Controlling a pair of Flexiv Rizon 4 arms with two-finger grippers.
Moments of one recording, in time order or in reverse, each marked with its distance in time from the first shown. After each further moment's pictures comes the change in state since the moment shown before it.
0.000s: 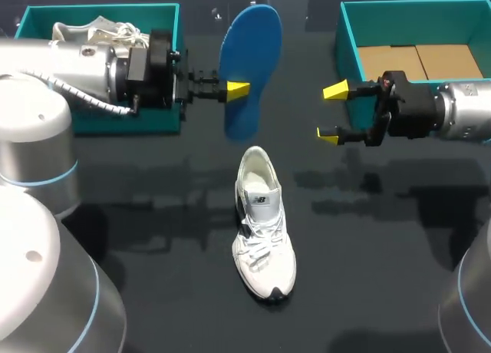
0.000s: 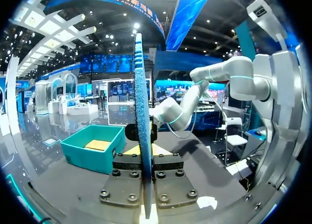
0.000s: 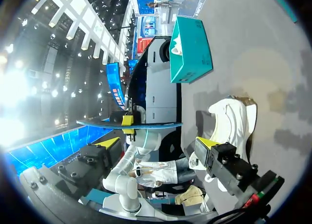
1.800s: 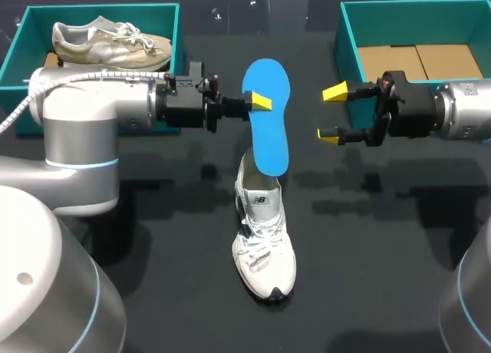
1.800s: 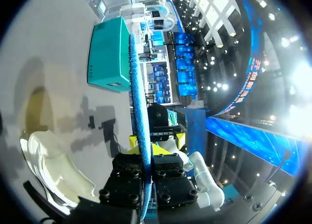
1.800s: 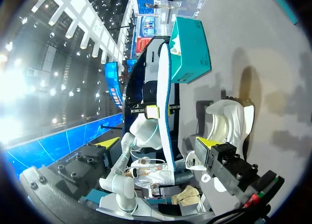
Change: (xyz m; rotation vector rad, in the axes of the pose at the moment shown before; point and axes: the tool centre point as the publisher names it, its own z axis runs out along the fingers) left arm -0.033 0.068 0.049 0.019 0.052 -1.464; right arm -0.005 0.001 -0.001 0.002 -0.041 -0.028
